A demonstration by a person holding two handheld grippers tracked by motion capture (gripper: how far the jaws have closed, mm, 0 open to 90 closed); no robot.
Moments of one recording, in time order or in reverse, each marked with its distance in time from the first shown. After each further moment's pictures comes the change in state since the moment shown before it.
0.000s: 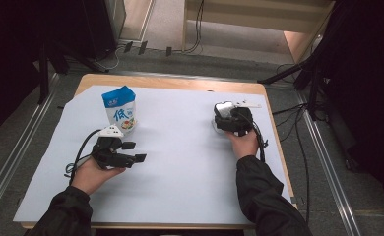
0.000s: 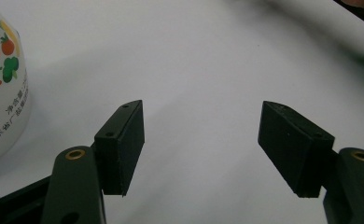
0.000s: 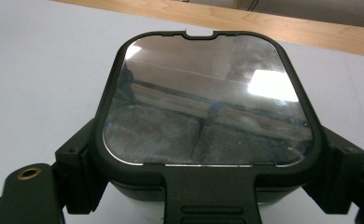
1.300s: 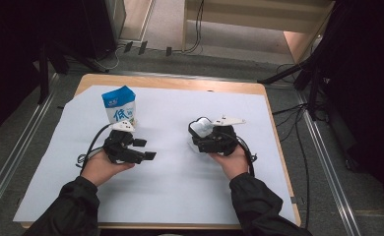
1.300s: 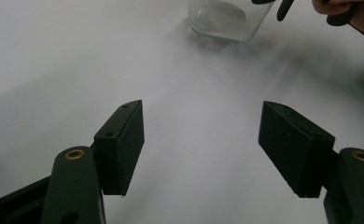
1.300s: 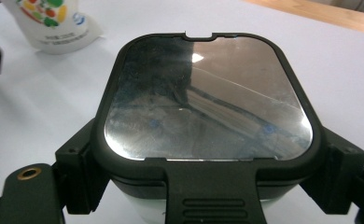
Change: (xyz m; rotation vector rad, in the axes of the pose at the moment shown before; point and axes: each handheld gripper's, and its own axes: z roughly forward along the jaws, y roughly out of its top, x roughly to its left) left arm -0.002 0.021 0.020 0.044 -0.085 0.040; right arm 0.076 -0.022 -0.043 0.014 0.287 -0.160
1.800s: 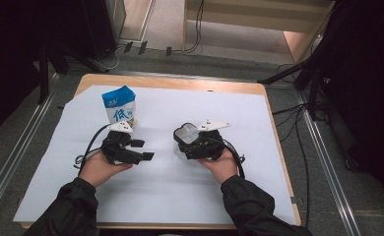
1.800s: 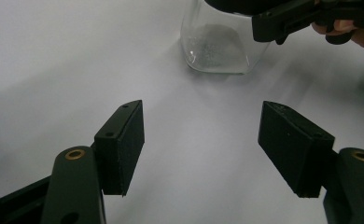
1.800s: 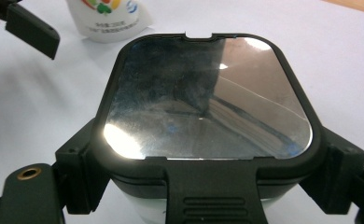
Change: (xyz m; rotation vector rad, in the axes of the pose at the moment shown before) left arm 0.001 -0.005 -0.004 -0.002 0.010 -0.006; right arm 0.030 -0.001 0.019 0.023 0.108 -0.065
